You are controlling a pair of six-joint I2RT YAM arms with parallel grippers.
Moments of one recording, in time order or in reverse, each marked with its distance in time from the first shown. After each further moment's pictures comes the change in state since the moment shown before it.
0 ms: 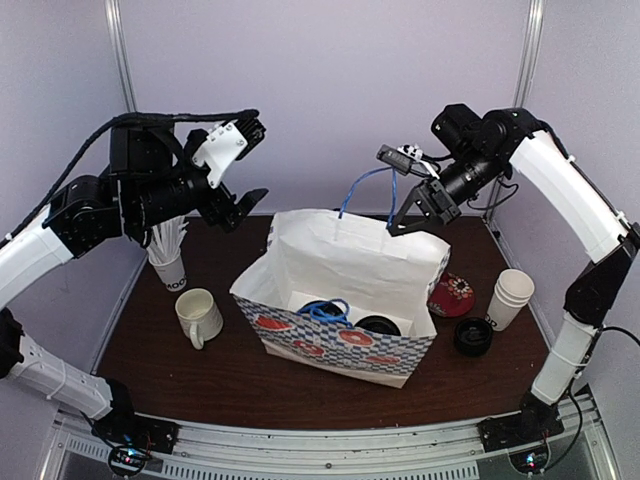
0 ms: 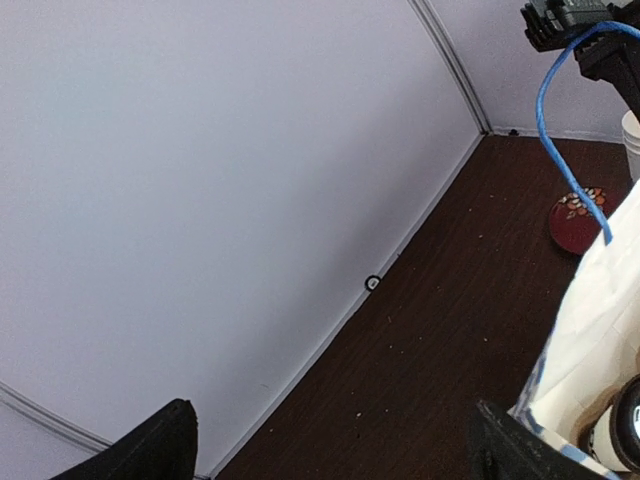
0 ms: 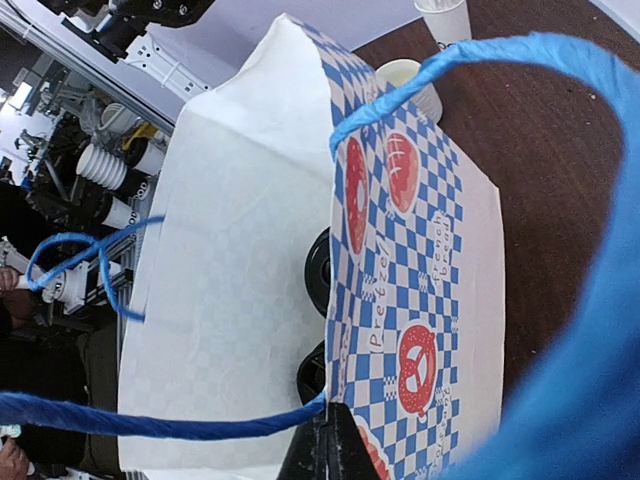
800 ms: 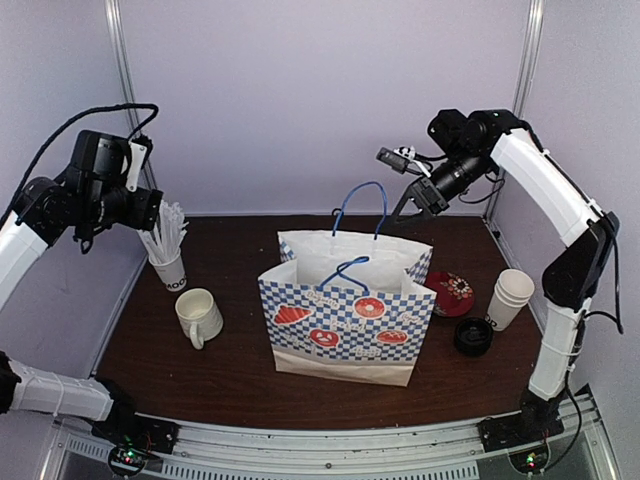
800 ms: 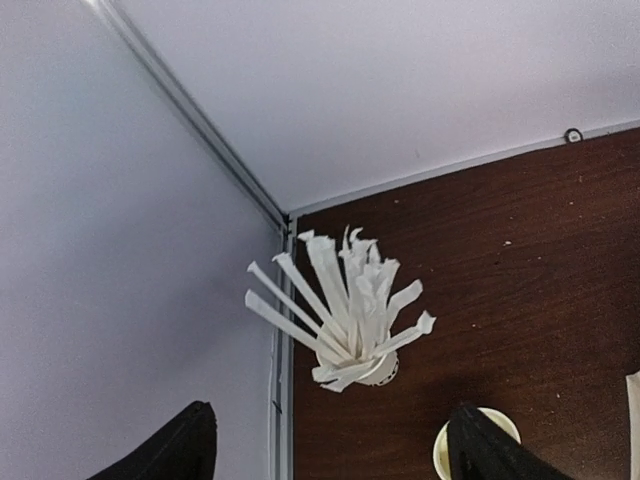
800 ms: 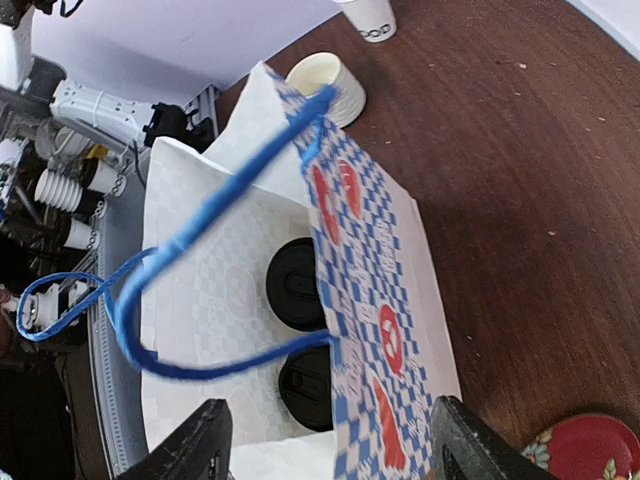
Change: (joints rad) left arm 0.427 -0.123 -0.047 -0.409 -0.192 -0.443; right arm -0.081 0.179 0.119 -0.026 0.031 -0.038
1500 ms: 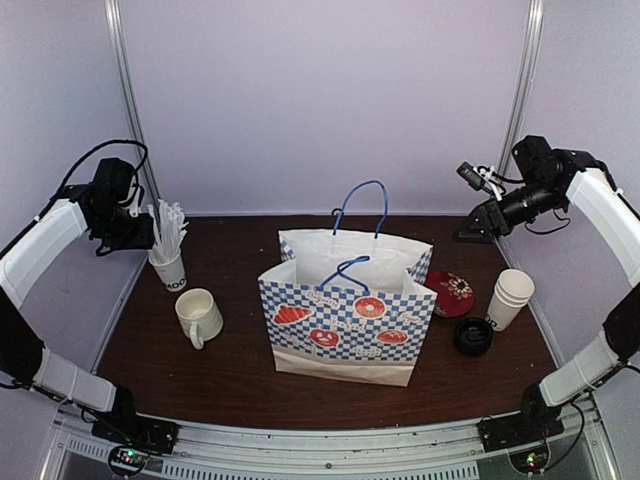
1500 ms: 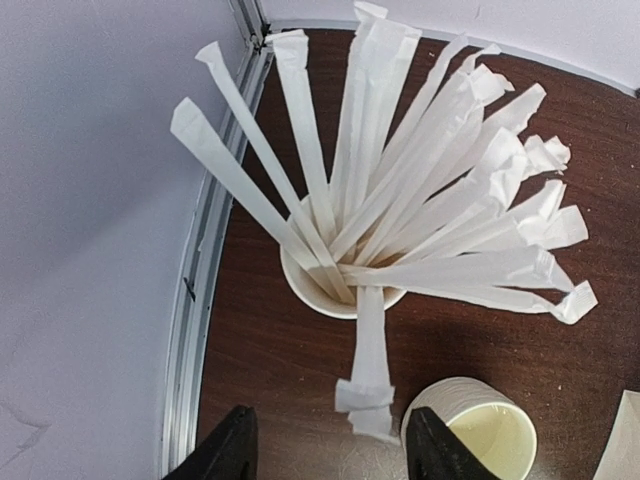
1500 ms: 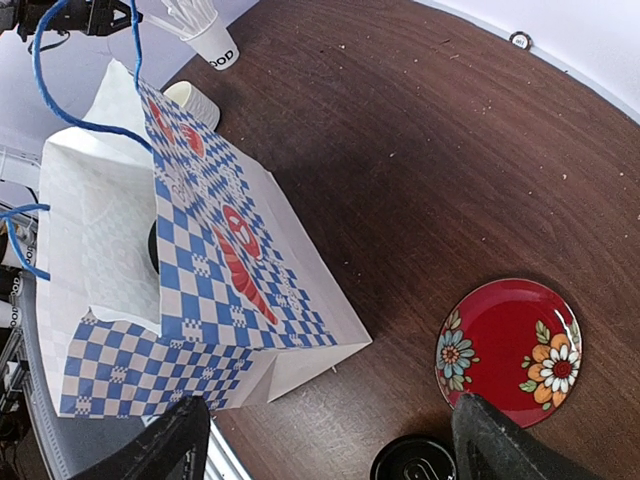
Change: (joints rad) left arm 0.481 0.203 -0.148 0.003 0.444 -0.211; right arm -0.343 -0.488 -0.638 0.284 0.108 0.012
